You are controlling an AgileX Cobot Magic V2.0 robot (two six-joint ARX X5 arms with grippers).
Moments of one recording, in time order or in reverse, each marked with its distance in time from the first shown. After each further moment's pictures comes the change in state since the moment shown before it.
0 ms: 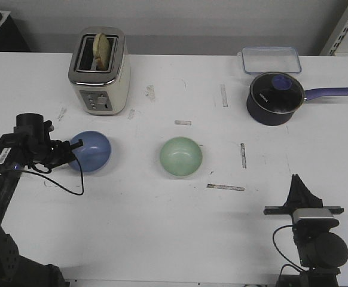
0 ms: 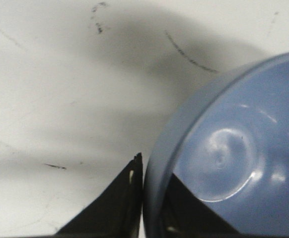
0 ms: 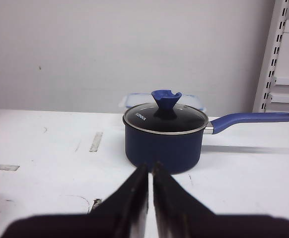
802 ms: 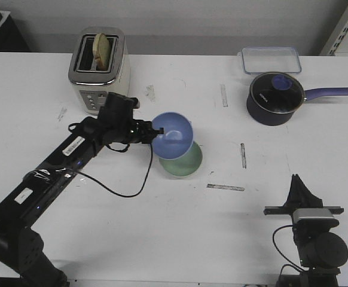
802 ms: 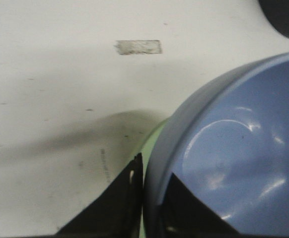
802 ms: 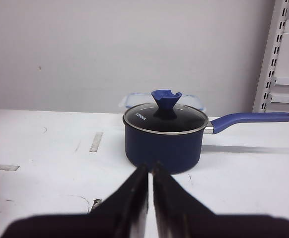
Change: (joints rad) left arm -0.600 0.149 0.294 0.201 0.024 -0.205; right arm 0.000 0.000 0.000 0.000 0.000 0.000
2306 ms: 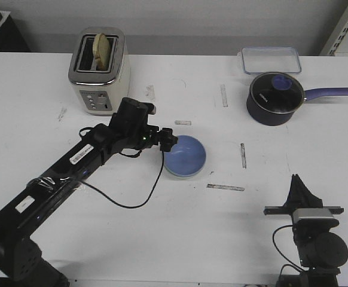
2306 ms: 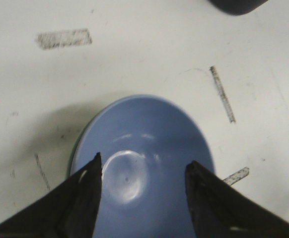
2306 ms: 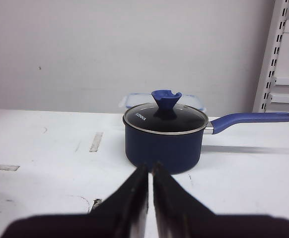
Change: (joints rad) left arm -0.092 -0.050 -0.019 0.062 0.025 0.033; right arm 0.000 0.000 0.000 0.000 0.000 0.000
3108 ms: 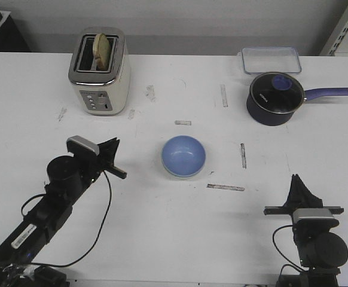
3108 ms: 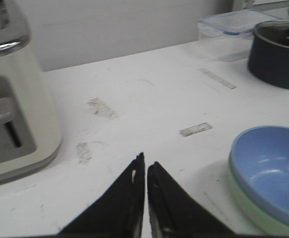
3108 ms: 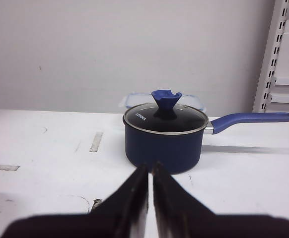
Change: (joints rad) left arm 0.188 -0.663 -0.859 0.743 -0.228 0.386; right arm 0.000 0.000 0.000 0.000 0.000 0.000
